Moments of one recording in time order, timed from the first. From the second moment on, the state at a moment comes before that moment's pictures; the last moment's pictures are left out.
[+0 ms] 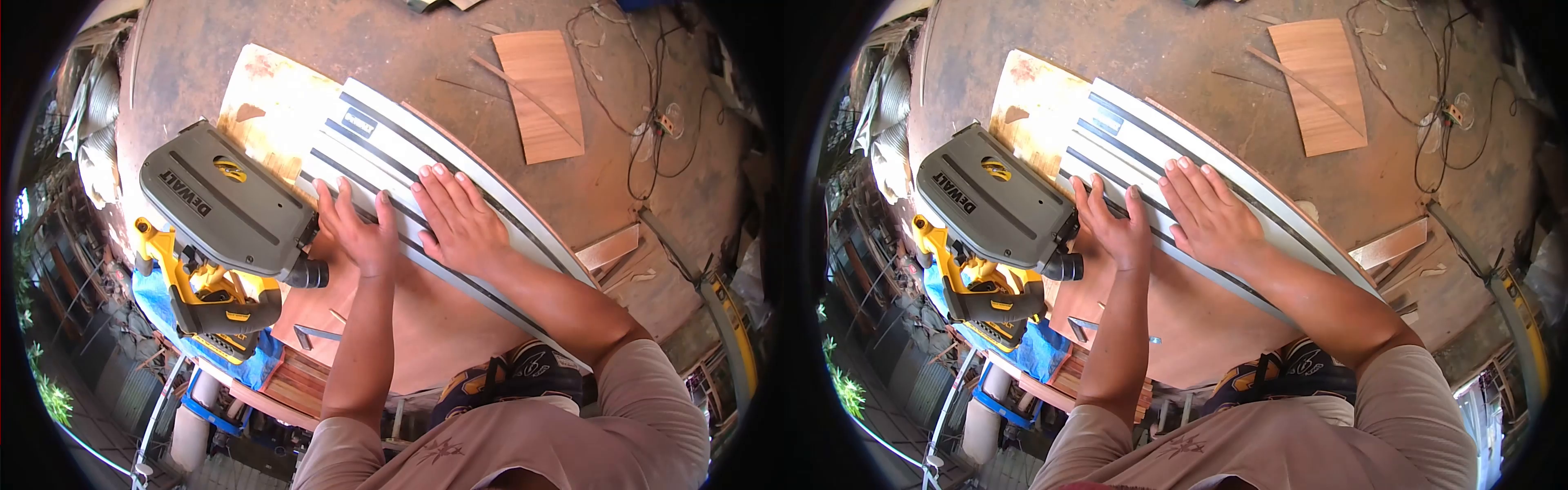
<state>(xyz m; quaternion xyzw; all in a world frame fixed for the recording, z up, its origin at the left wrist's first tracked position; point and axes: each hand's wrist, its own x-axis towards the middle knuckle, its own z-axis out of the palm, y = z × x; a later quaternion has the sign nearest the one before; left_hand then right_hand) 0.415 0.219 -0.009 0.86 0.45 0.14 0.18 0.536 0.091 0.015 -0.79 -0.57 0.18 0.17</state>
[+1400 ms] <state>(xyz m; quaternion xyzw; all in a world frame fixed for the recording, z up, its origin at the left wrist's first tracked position) 0.415 0.217 -0.019 0.87 0.44 0.16 0.14 0.565 -0.108 0.044 -0.83 -0.31 0.17 0.44</state>
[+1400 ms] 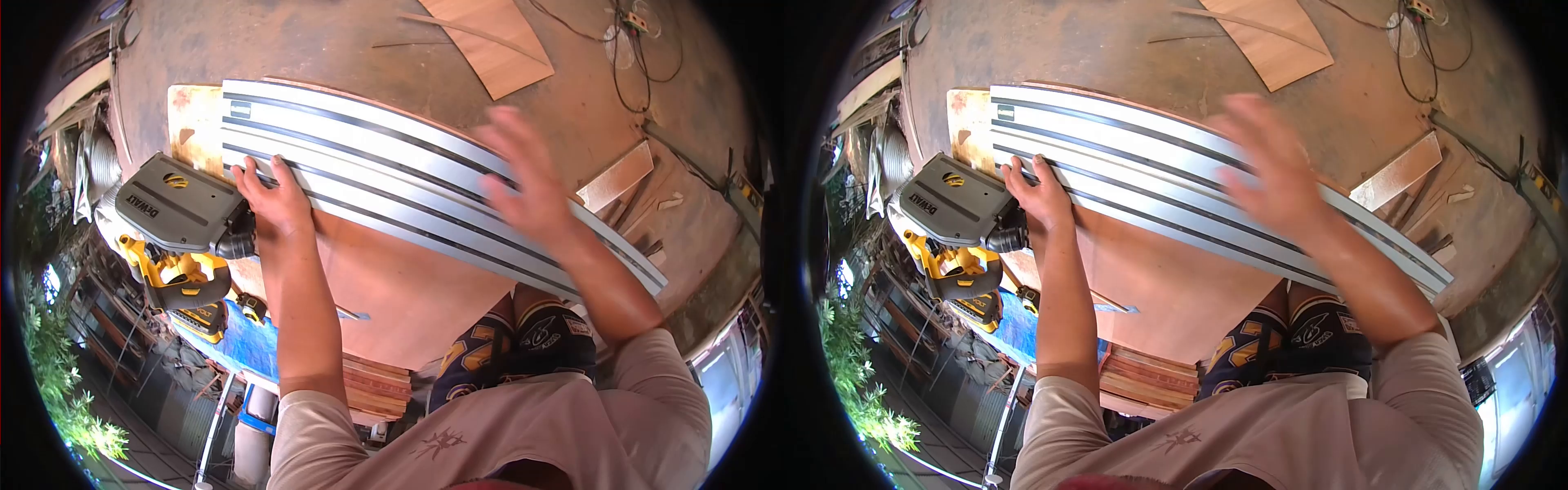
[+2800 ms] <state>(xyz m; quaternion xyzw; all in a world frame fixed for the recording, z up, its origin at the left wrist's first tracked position) 0.415 0.215 -0.015 0.87 0.45 0.14 0.12 0.551 -0.280 0.025 -0.79 -0.04 0.49 0.37</state>
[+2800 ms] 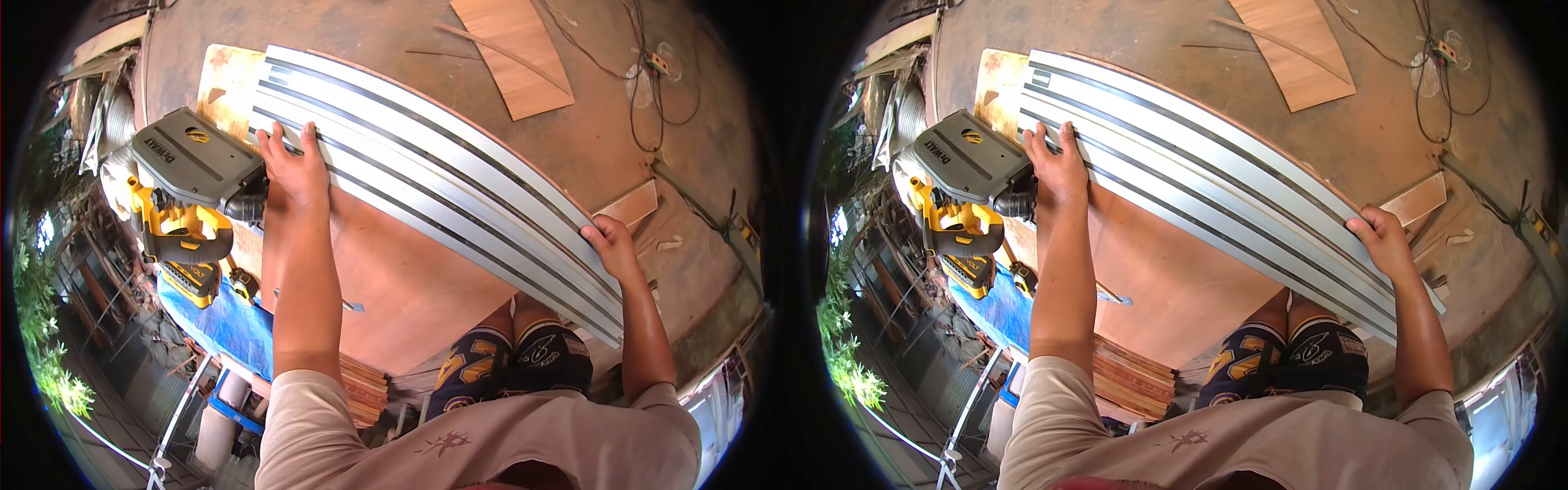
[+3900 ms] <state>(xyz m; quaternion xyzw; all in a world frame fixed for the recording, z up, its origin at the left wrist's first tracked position) 0.417 0.217 -0.009 0.88 0.44 0.12 0.13 0.548 -0.275 0.033 -0.84 -0.06 0.43 0.33</state>
